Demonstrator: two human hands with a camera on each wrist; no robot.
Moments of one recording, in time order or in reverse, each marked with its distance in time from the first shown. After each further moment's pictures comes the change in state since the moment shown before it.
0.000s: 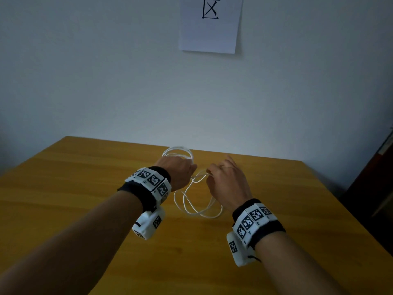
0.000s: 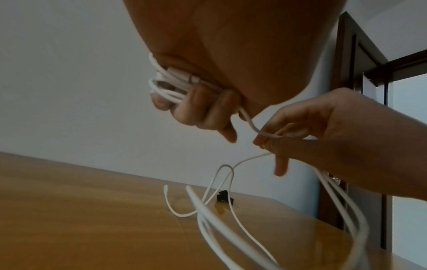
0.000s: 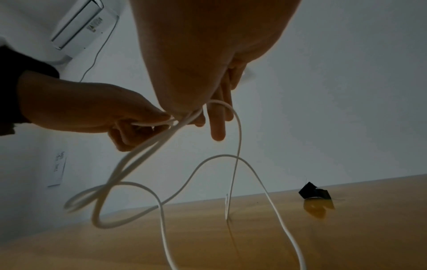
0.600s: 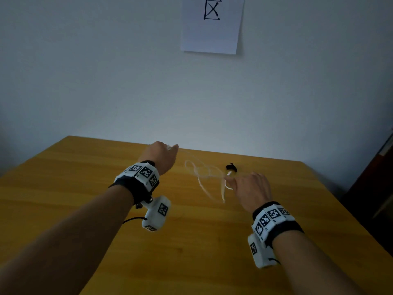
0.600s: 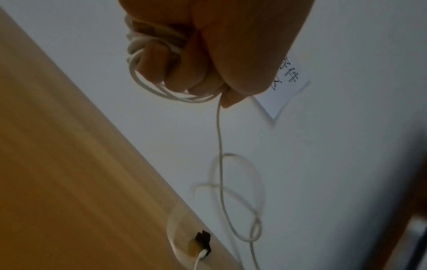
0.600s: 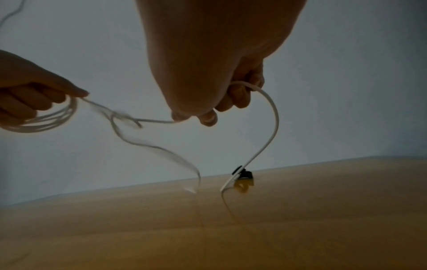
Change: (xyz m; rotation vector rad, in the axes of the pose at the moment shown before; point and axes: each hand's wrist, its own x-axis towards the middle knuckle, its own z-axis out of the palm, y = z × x) left_hand 0.004 -0.037 -0.006 -0.659 0.224 -0.460; right_hand -0.019 0.056 0.007 -0.301 -0.309 0.182
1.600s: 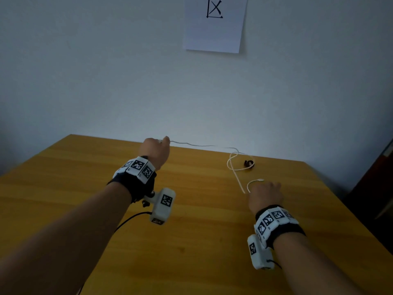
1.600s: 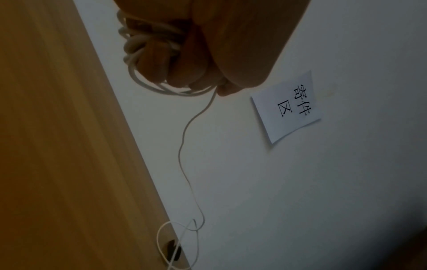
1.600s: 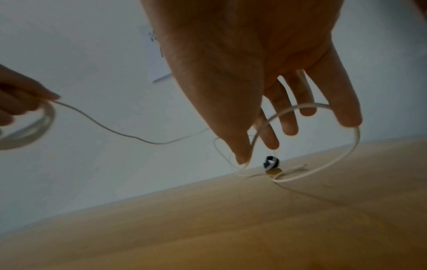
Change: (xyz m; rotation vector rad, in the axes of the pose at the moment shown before) left_hand 0.000 0.000 -0.013 -0.297 0.068 -0.141; right_hand -0.004 0.012 0.014 0.075 -0.352 0.438
